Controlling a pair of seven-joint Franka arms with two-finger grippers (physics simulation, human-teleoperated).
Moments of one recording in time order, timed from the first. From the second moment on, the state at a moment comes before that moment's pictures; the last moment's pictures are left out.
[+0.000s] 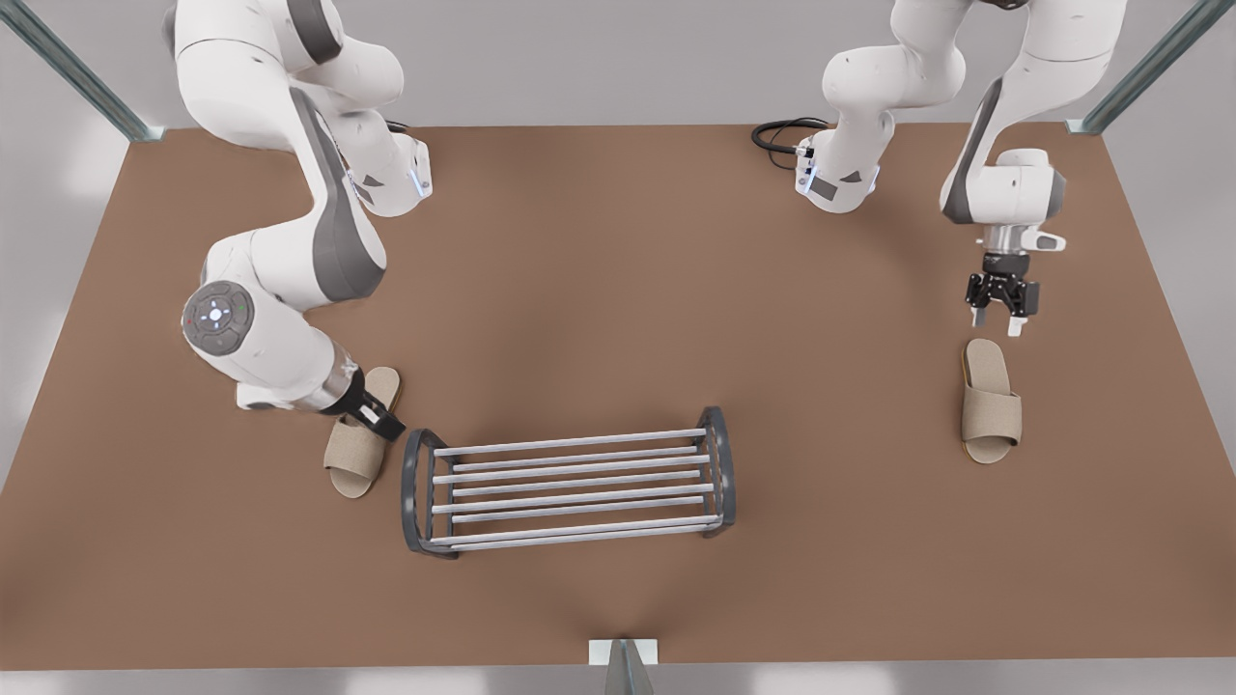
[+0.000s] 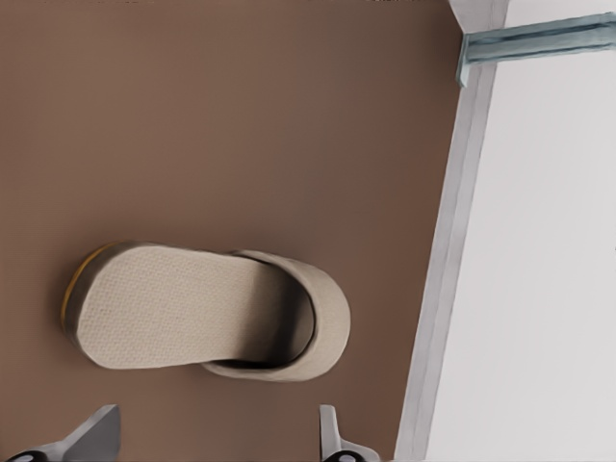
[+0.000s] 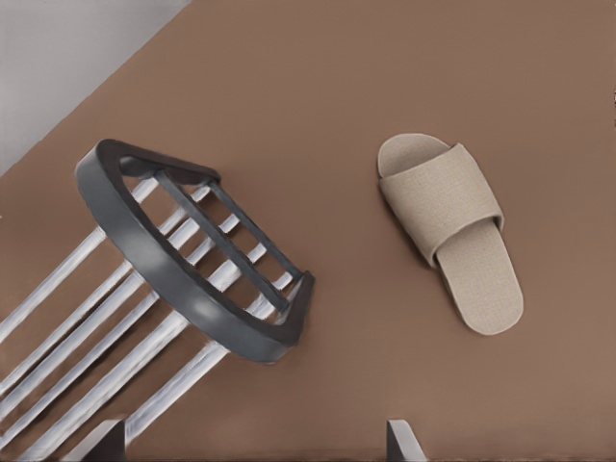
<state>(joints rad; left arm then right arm) 0.04 0.02 0.55 -2.70 -2.26 2.51 1.03 0.20 0.34 0.07 -1.40 0.07 1.76 0.95</state>
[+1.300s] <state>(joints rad) 0.13 0.38 0.30 -2.31 -2.47 2.50 1.02 -0.13 0.38 0.38 -2.43 -2.23 2.15 1.13</state>
